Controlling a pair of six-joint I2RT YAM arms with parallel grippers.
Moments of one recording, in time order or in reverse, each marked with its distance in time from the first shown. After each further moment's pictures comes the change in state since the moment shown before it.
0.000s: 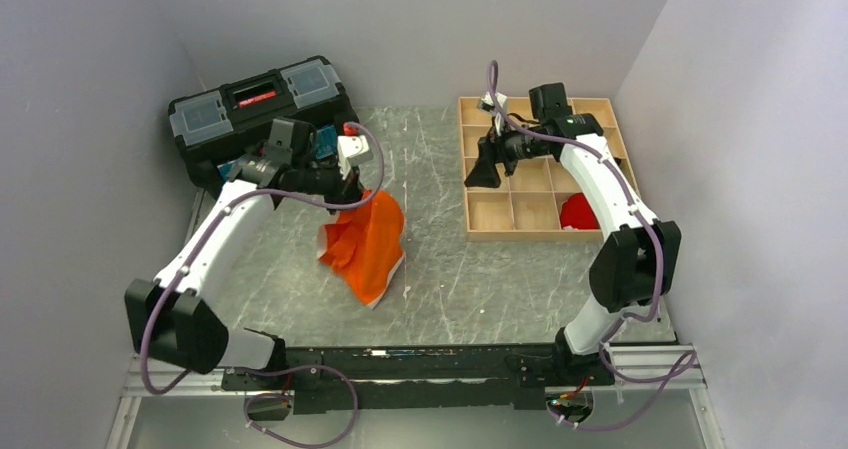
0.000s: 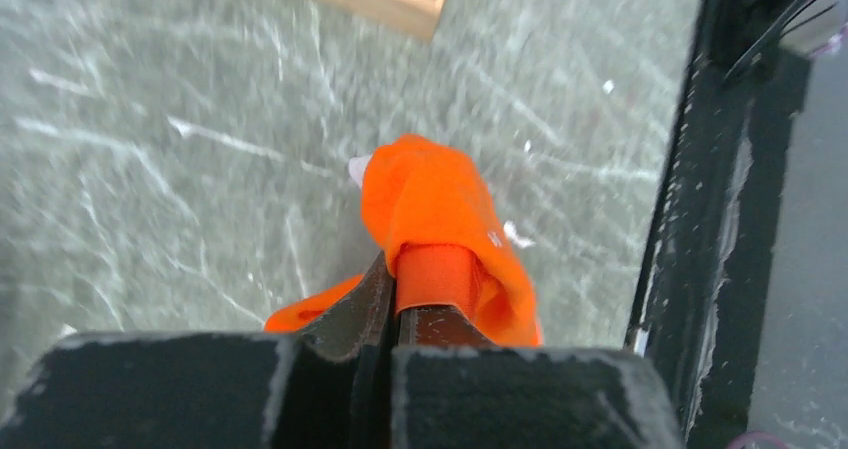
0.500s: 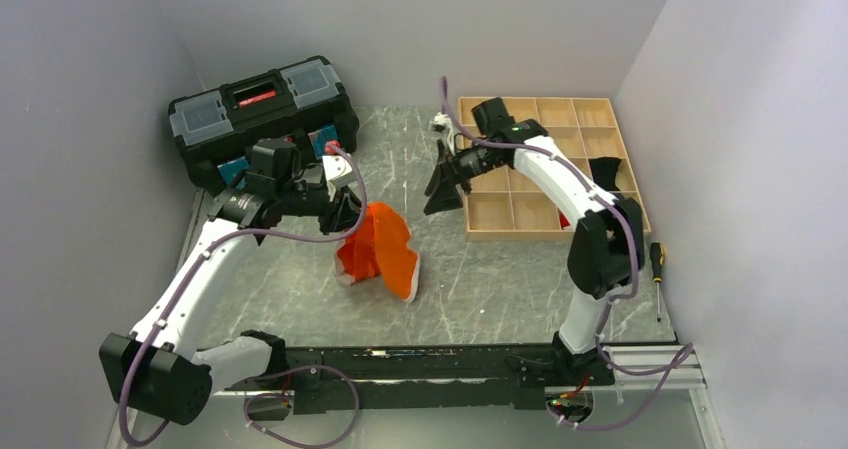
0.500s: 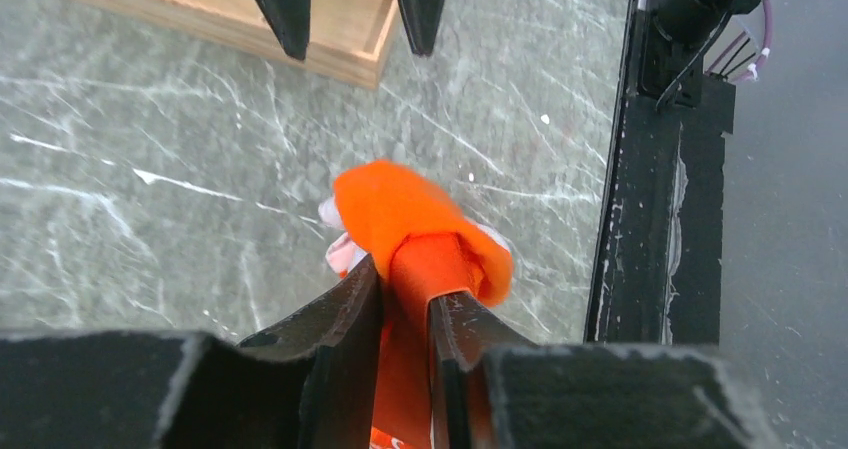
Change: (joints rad) left arm -0.001 -0.267 -0.150 0.122 0.124 -0.092; right arm 0.206 0.129 0.035 0.007 -0.246 0.024
